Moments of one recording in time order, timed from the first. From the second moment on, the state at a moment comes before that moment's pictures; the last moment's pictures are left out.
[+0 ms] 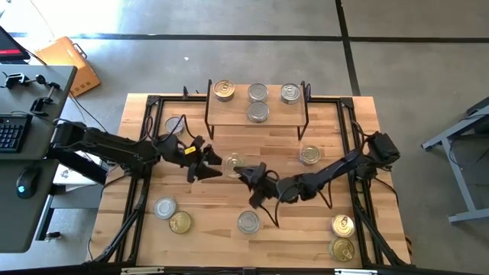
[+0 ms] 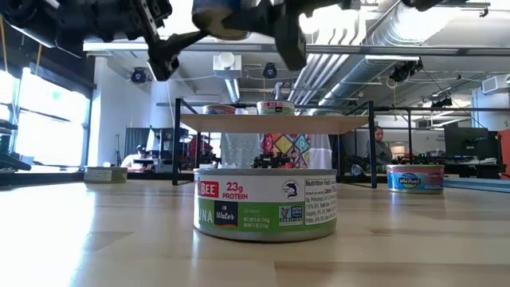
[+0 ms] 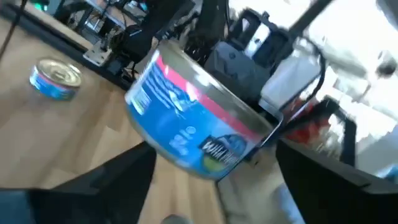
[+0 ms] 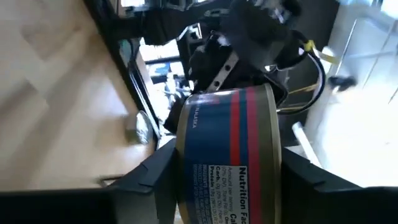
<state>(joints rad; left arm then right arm) -0.01 1.11 0.41 0.68 0.22 -0.66 0.39 1.81 1.02 0.75 0.77 -1.36</state>
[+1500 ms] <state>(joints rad) -0.42 1.38 0.76 0.05 -0.65 0.37 0.22 1.78 1.02 0.44 0.28 -0.55</state>
